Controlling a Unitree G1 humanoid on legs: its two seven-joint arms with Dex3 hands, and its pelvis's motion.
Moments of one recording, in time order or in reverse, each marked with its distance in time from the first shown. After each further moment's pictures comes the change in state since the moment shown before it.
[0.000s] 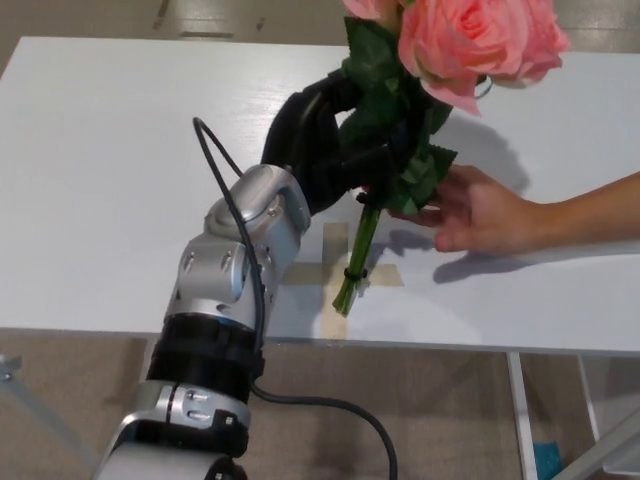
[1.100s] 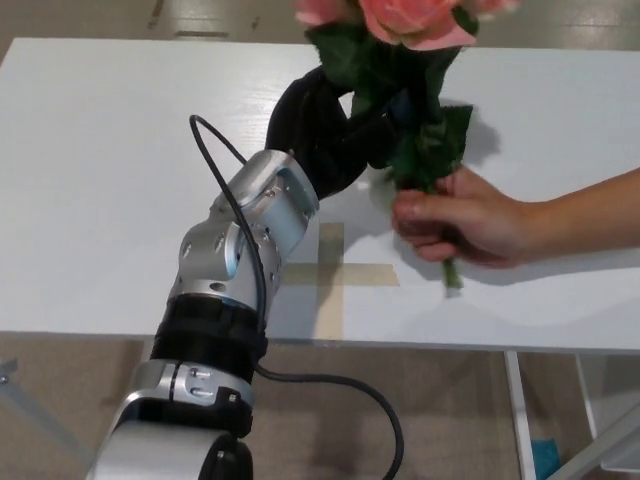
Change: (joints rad) left_arm -0.056 -0.002 0.067 0.040 -0.203 0.016 -0.007; right_arm -0.006 0.000 -0.001 -0.012 0.002 -0.005 0.000
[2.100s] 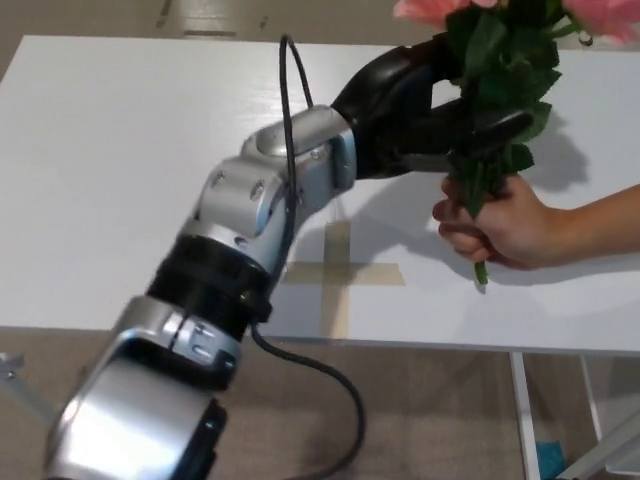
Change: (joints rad) left_arm -0.155 0.195 -0.410 0.016 0.048 0.074 -0.284; right_arm -0.012 0.000 0.000 -0.001 0.000 -0.002 0.002
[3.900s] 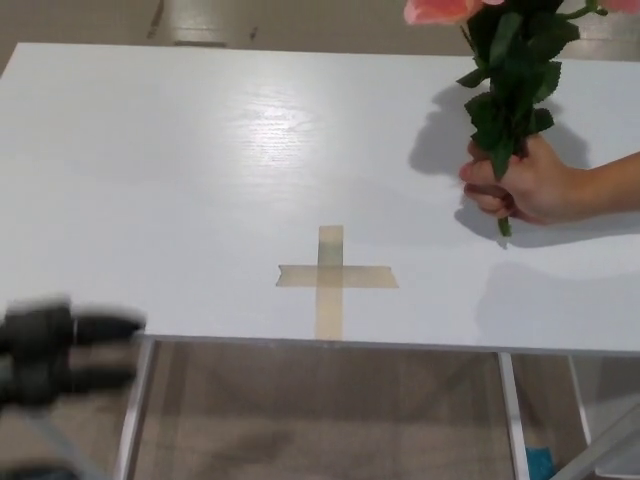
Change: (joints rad) left_arm 1.356 0.472 0.684 -0.946 0.048 -0.139 -0.479; right_arm 0.040 -0.002 -0.001 0.019 0.000 0.000 0.015
